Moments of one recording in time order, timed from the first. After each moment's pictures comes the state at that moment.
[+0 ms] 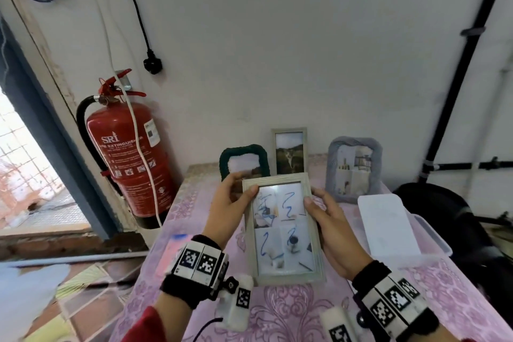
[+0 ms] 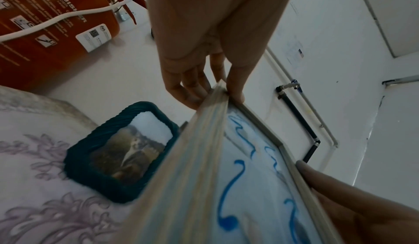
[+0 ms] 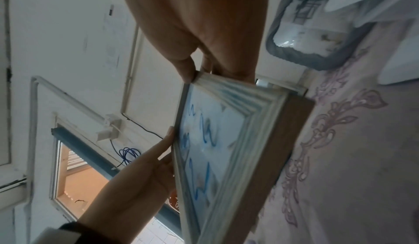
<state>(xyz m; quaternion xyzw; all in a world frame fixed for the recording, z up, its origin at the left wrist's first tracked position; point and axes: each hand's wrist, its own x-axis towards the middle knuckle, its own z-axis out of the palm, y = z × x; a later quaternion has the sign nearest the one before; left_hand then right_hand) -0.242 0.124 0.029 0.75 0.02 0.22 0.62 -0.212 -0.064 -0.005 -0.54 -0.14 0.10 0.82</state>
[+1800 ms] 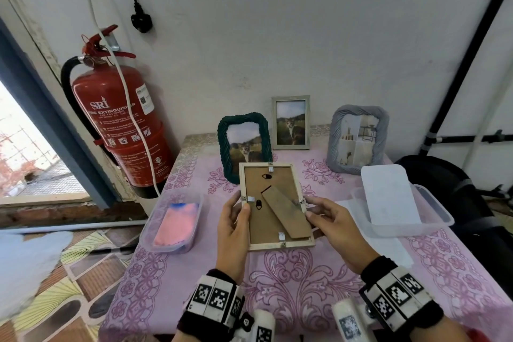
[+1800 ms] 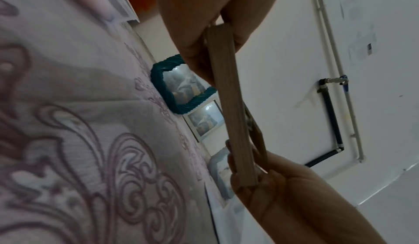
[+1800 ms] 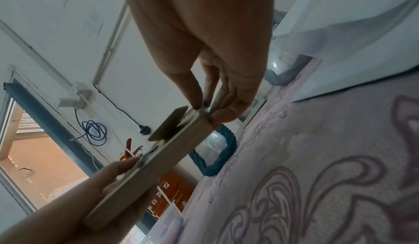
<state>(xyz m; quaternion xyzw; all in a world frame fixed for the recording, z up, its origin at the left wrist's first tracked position) -0.275 0.101 -0.075 0.59 0.13 0.23 0.77 -0.215 -0.080 -0.068 -0.69 -0.12 0.11 0.70</state>
